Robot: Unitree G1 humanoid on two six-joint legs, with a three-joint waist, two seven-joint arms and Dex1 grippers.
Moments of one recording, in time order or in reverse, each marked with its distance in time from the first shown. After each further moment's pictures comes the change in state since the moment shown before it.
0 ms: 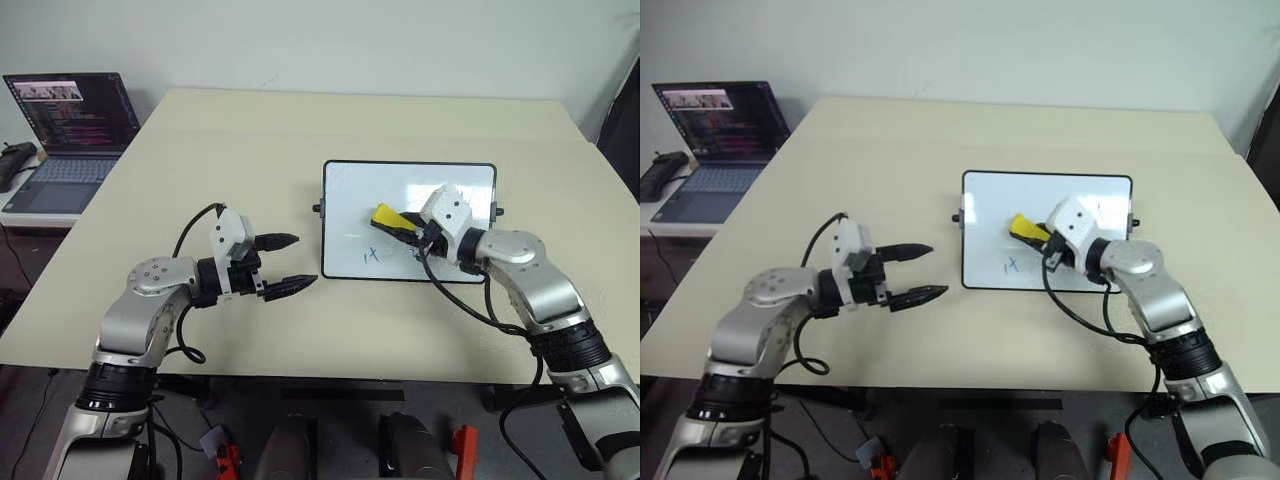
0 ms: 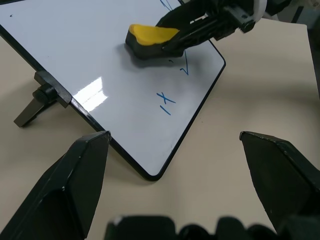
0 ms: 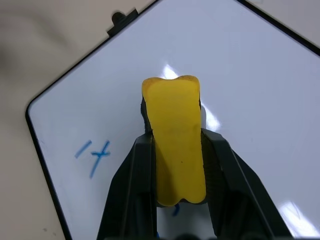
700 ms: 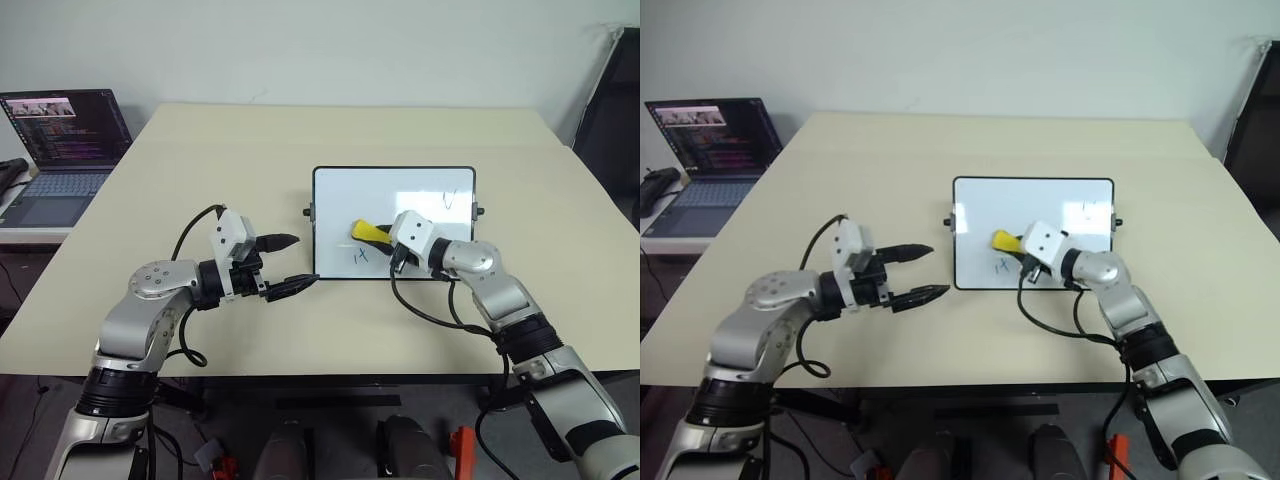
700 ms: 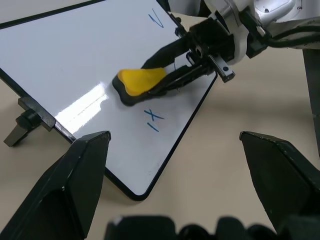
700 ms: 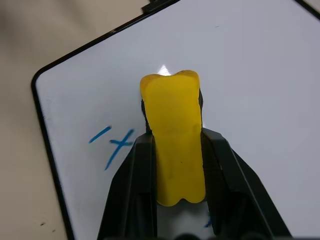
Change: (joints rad) left arm 0.014 -0.006 -0.011 -0.028 -0.005 0.022 0.026; right arm -0.009 0.124 0.089 0.269 -0.199 -0.286 0.020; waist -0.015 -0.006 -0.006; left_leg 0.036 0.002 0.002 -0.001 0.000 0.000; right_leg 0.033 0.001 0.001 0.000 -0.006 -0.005
